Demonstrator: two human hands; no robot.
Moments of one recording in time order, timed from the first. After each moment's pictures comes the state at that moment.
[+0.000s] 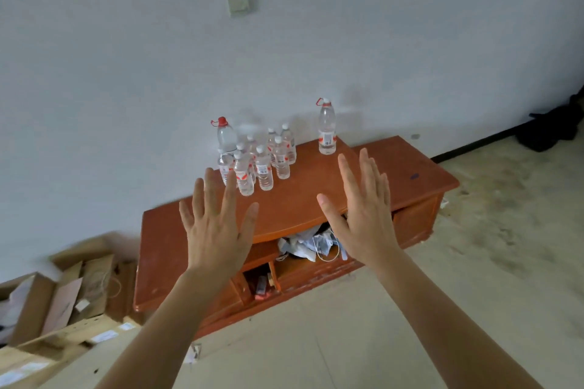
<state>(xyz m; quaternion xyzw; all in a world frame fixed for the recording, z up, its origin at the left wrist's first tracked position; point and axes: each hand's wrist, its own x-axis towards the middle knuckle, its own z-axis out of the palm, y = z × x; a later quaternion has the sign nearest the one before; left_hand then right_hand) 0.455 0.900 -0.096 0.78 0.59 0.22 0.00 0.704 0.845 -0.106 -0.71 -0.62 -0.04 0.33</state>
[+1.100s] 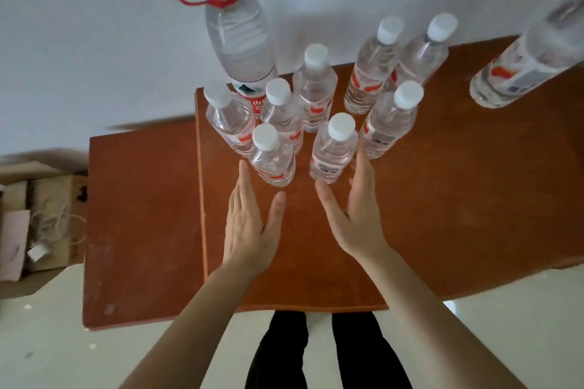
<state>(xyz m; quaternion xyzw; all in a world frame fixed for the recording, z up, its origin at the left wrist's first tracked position) 0.495 1.370 -0.429 0.62 0.68 0.22 0.33 0.679 1.380 -0.447 -0.64 -0.56 0.35 0.40</state>
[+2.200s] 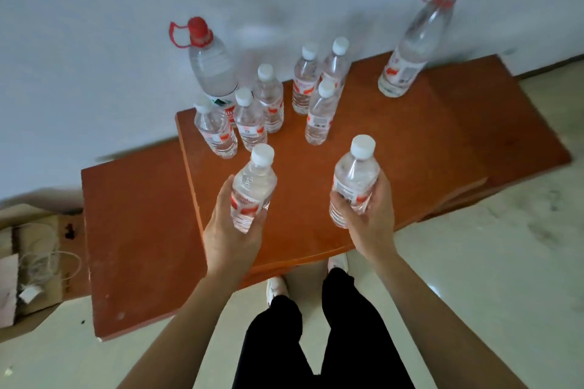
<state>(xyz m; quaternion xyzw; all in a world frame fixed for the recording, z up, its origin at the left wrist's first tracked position) 0.476 1.286 -0.345 0.63 0.65 0.30 0.29 0.710 1.248 -0.355 -0.72 -0.43 0.26 0.48</state>
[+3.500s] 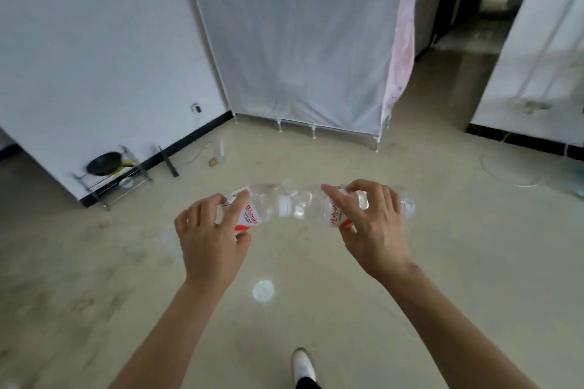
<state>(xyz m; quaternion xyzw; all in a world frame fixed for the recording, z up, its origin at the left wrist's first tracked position) 0.825 0.505 -0.112 0.81 -0.44 0.36 0.16 0.631 0.307 -0.126 -0.87 0.19 -0.46 0.05</state>
